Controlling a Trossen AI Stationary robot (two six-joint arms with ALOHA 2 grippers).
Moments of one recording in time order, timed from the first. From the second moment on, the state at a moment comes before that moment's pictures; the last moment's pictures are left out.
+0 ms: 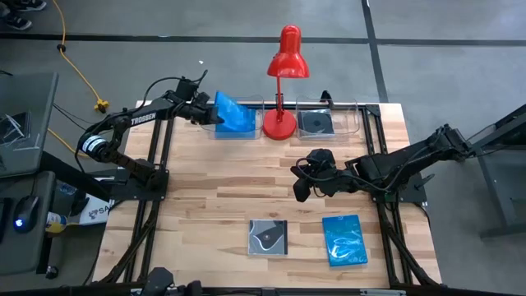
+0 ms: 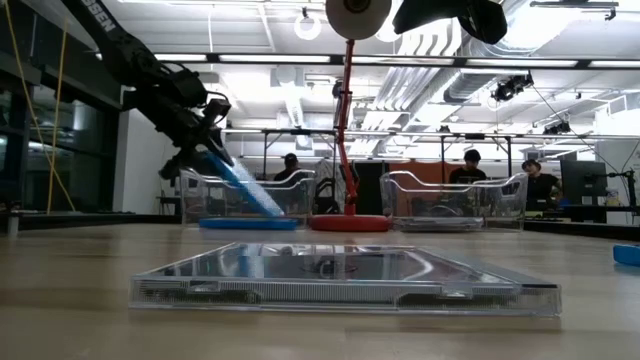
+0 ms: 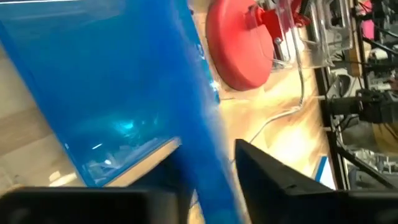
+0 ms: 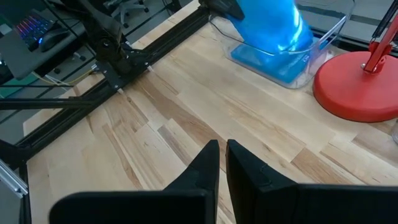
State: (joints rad) left arm 1.02 1.41 0.79 -0.23 0.65 -0.47; right arm 0.32 1.32 1.11 -0.45 0.64 0.87
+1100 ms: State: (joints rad) left arm 0.97 1.40 0.79 -0.24 0.66 -0.25; right arm 0.32 1.32 1.11 -0.45 0.65 0.87
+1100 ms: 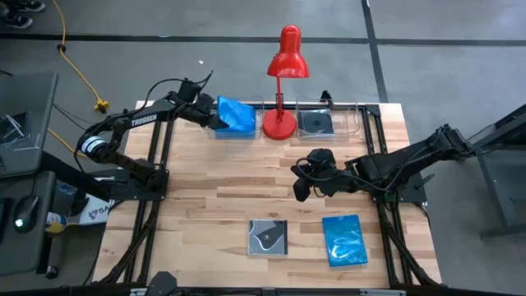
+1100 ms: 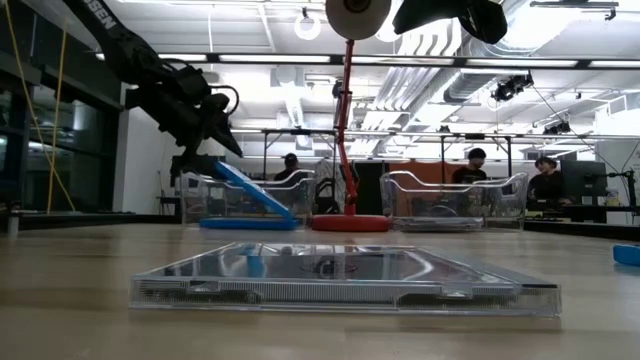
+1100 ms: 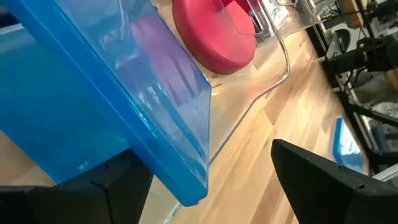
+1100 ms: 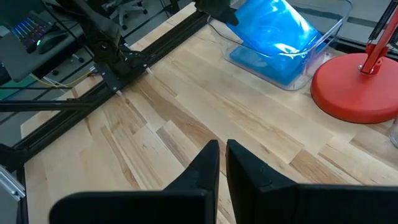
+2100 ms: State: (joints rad) left arm 0.85 1.39 0.96 -0.48 0.25 -0.04; right arm 0.32 1.32 1.11 -0.47 0.65 0.89
